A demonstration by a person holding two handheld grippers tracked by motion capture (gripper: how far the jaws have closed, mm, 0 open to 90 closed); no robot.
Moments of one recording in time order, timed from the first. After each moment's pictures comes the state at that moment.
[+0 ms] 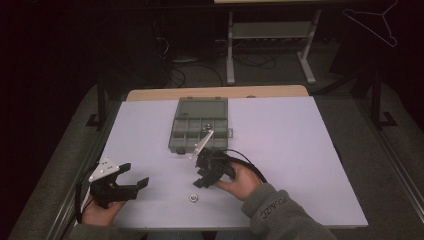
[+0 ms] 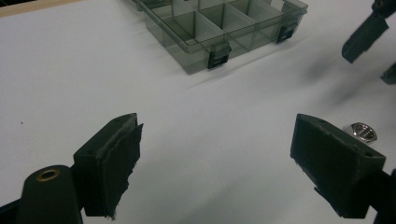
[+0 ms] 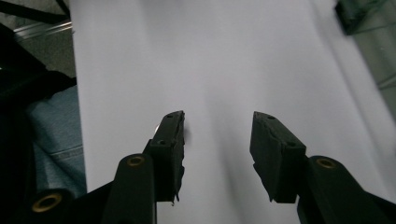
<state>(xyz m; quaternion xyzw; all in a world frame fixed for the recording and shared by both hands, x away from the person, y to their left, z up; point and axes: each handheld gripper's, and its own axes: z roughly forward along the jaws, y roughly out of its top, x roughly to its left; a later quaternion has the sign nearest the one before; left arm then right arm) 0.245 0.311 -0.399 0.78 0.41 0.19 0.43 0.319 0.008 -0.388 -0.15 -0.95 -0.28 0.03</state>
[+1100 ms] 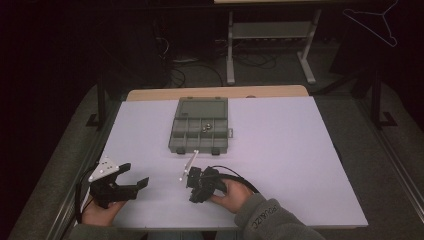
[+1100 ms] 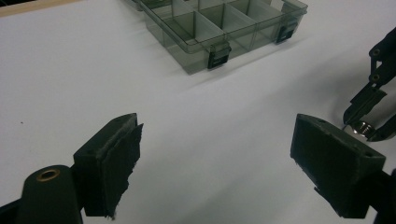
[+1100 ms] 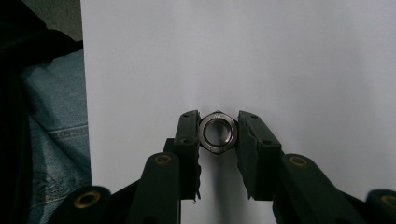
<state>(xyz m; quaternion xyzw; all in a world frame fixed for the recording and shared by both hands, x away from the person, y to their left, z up) 0.245 0.311 -0.399 0.78 0.41 0.19 0.43 0.297 0.033 -0.420 -0.11 -0.96 -0.24 0.05</state>
